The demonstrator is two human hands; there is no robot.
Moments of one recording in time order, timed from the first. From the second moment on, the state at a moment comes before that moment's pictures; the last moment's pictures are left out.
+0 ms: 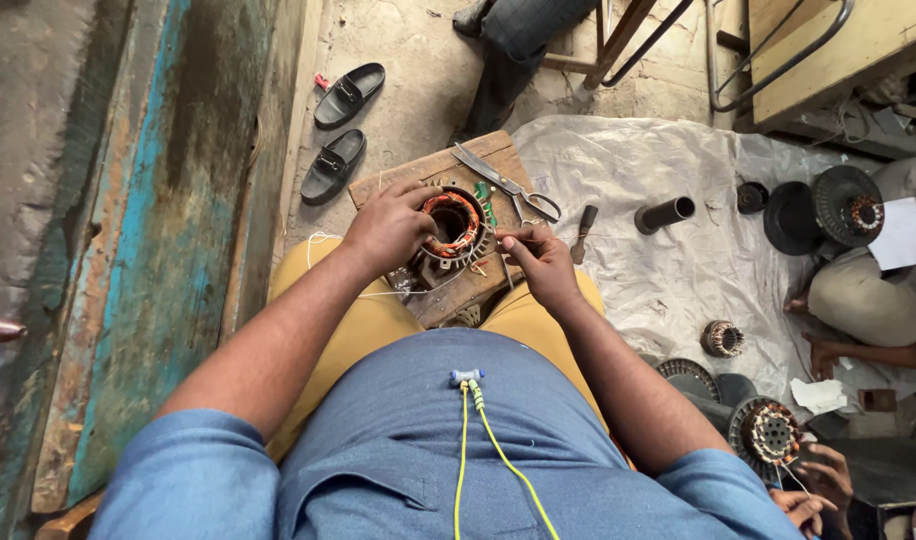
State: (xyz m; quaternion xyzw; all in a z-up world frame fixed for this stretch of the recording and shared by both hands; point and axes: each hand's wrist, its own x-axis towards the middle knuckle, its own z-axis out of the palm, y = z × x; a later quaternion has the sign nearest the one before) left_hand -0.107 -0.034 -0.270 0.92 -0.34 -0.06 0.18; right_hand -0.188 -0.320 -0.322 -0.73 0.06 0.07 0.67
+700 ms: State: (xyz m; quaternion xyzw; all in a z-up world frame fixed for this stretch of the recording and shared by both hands) left_hand -0.094 -0.094 -0.272 0.91 -0.28 -0.21 0.23; right_hand -0.184 -0.319 -0.316 -0.74 0.07 0.06 0.67
